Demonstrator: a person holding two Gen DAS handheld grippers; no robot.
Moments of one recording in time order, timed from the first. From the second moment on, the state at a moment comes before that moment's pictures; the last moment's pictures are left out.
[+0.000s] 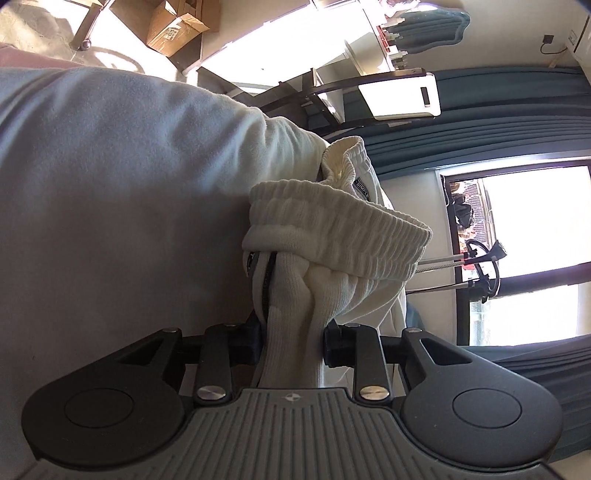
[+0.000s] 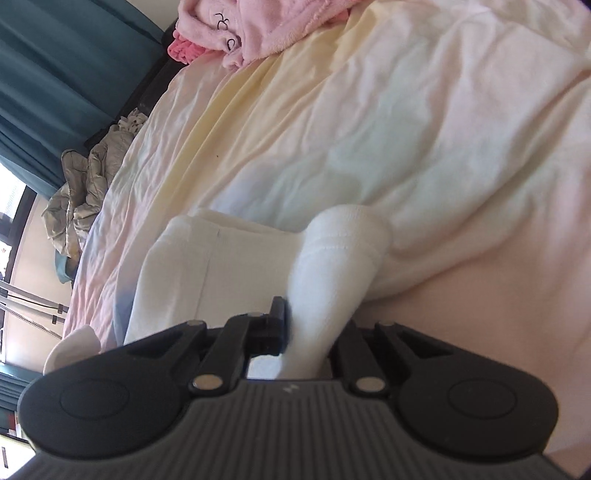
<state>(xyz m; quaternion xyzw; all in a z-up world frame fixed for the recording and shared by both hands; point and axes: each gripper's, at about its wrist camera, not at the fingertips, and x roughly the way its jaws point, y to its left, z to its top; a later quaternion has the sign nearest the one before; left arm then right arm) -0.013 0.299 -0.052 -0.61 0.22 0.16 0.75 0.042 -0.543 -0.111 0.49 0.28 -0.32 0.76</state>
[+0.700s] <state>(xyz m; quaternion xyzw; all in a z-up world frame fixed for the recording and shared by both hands) -0.016 0.156 0.054 -0.25 0.22 0.08 0.94 0.029 -0.445 0.002 0.31 0.17 -0.26 0.90</state>
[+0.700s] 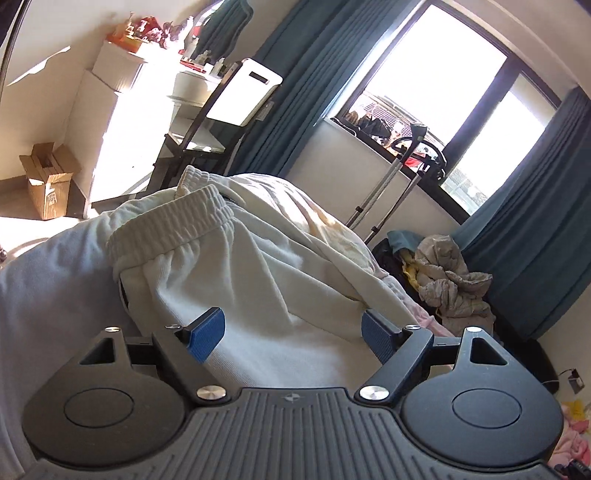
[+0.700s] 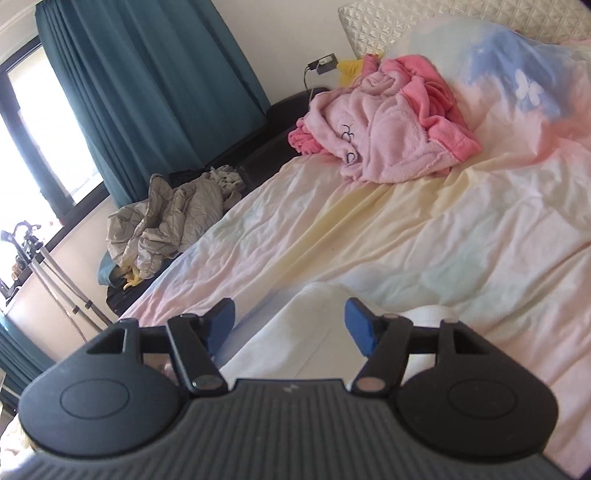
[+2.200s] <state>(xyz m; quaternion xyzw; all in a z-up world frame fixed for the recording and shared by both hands) 0.286 -0.251 -0.027 0.27 0.25 -0.19 0.91 0.104 -0.439 -0.033 0.31 0.22 -0.14 0.91</state>
